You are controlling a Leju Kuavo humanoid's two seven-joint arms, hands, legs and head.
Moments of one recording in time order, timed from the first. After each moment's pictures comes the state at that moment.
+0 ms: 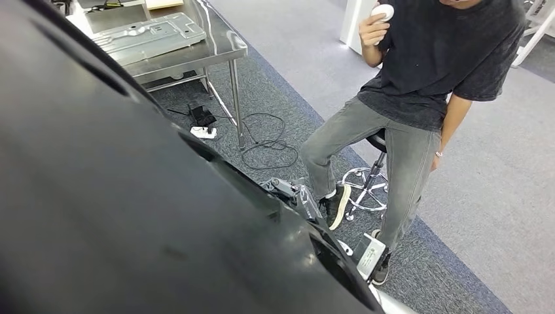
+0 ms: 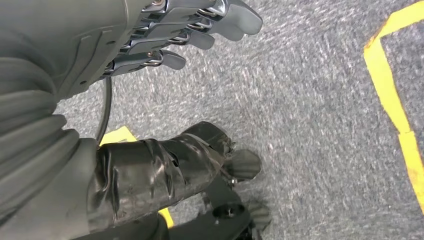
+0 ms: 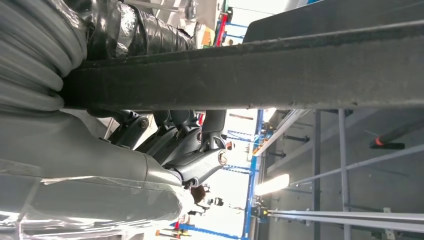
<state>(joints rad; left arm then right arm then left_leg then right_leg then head) -0.14 0.05 -0.93 -0.22 0.79 0.19 -0.23 -0.08 -0.27 0.53 -2.15 -0.14 -0.25 -0.28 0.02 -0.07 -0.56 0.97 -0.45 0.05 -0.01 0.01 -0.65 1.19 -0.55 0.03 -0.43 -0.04</state>
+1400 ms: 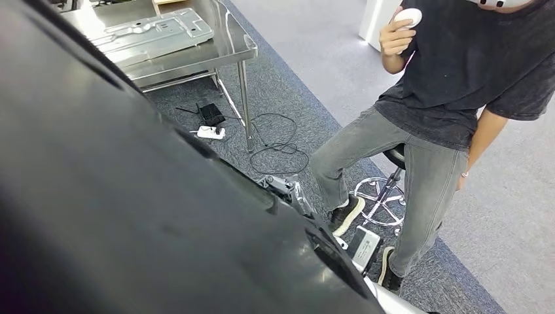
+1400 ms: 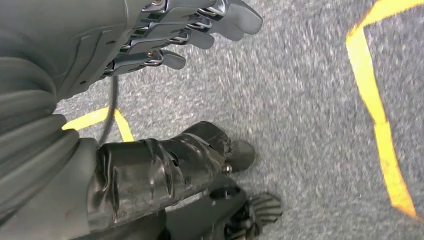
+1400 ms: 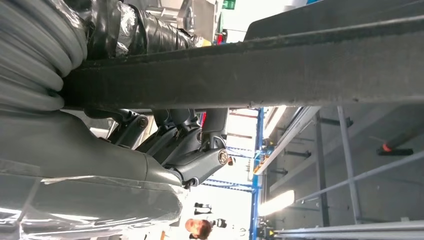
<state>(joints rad) -0.14 0.04 -0.93 -0.22 0.78 0.17 -0.20 -0.08 -0.27 0.53 -2.13 -0.17 -0.23 -0.29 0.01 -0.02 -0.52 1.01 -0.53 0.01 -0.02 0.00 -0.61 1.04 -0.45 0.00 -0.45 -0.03</state>
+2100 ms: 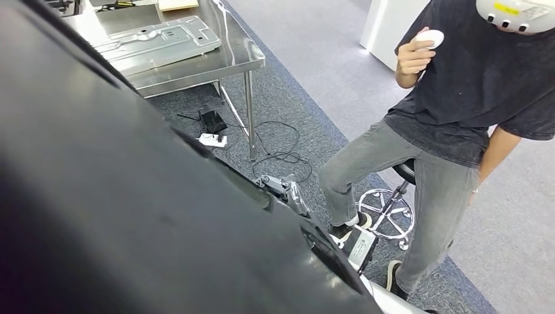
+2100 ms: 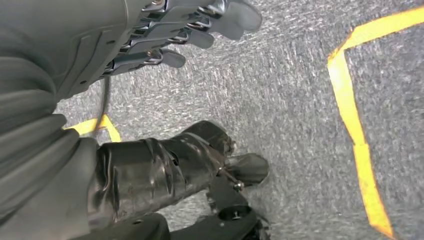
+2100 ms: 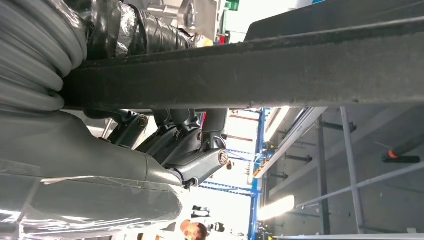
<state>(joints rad) -0.14 0.04 -0.93 -0.22 0.77 0.17 -0.19 -0.08 -0.27 0.53 -2.13 -0.16 -0.23 -0.29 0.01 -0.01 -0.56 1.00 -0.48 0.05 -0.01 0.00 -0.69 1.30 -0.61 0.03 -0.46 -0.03</state>
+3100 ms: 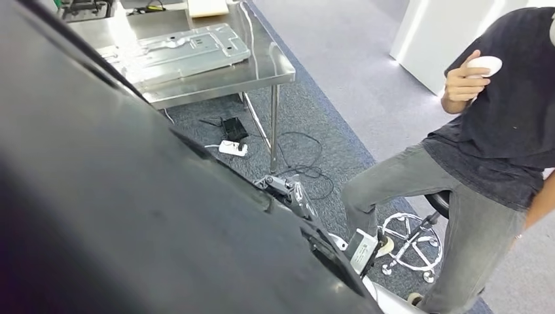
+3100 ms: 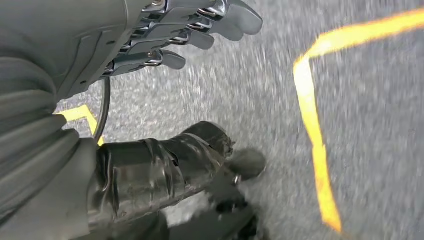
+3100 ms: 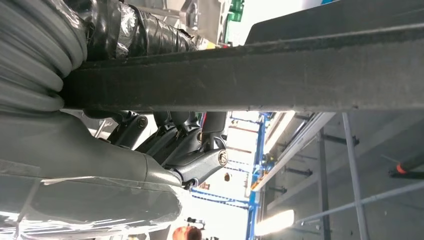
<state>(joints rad) -0.15 0.04 -0.93 -0.22 0.78 0.17 -0.19 -0.08 -0.27 0.53 -2.13 -0.13 -0.23 -0.27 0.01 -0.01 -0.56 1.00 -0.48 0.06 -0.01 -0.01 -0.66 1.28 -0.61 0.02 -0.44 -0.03</state>
